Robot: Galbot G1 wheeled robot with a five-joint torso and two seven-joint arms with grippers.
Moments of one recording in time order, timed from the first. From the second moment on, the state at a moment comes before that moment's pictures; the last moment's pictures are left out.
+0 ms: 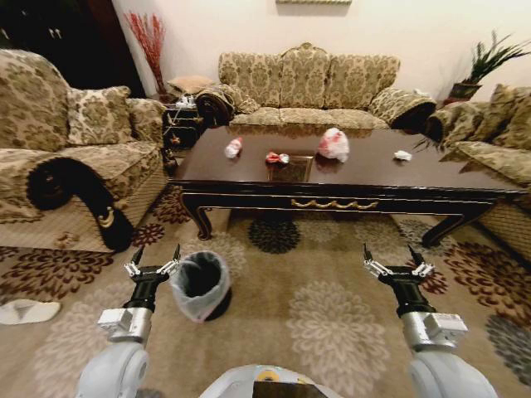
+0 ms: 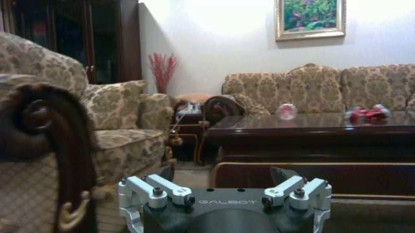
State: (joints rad) left arm 1.75 -1.34 -0.81 -2.28 -0.30 -0.01 -0.07; right arm -1.75 1.31 0.79 2.39 0.16 -0.11 0.09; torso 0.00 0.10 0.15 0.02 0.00
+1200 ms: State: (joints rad) left arm 1.47 -1.10 -0.50 -2.02 -0.50 0.45 -0.06; right arm -1.77 1.26 0.80 2.41 0.23 -0.13 0.16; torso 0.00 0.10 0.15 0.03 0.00
